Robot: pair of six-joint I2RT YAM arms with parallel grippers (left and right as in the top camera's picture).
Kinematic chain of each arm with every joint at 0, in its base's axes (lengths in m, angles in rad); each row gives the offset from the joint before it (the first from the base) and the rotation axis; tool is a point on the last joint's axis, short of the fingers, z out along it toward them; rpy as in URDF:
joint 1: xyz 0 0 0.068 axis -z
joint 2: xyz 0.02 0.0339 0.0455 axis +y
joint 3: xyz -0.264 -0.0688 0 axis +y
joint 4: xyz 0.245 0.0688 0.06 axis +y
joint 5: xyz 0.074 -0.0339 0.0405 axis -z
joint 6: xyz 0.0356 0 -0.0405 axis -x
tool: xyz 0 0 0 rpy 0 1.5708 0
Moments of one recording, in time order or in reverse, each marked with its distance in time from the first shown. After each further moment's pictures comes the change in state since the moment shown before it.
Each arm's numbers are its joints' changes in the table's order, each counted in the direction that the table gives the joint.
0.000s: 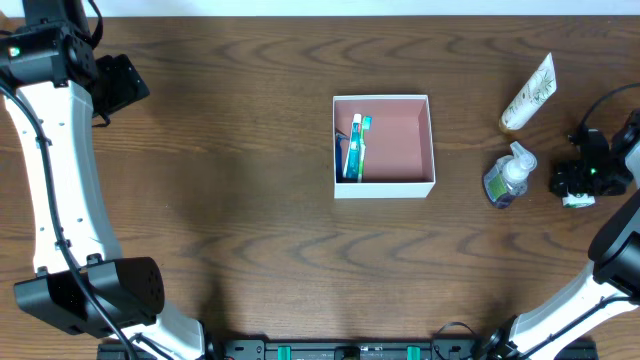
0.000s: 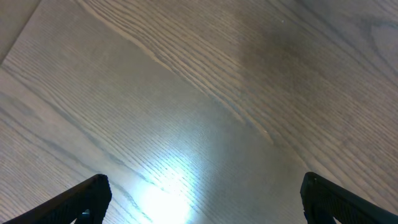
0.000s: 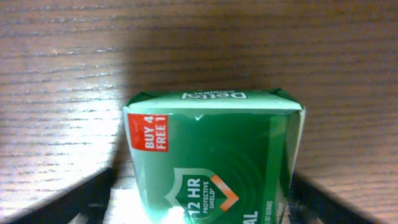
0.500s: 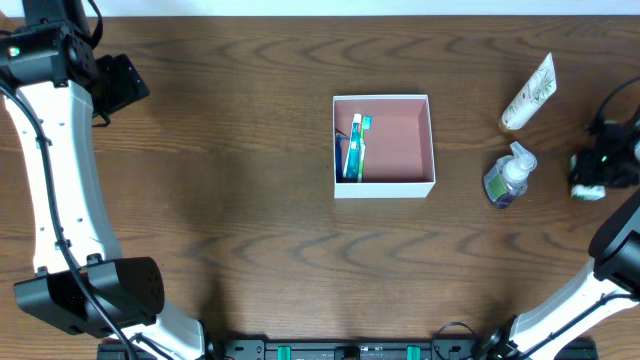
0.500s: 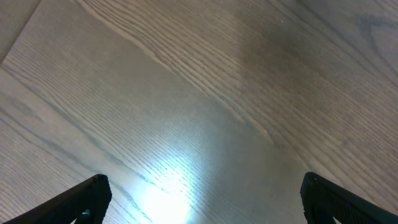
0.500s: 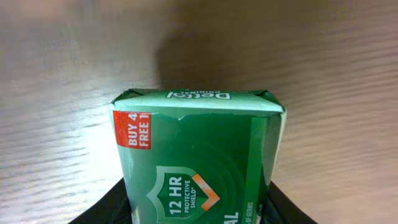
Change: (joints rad) left arm 0.000 0.000 0.000 0.000 0.000 0.000; right arm 0.000 0.021 -0.160 0.107 0.079 -0.150
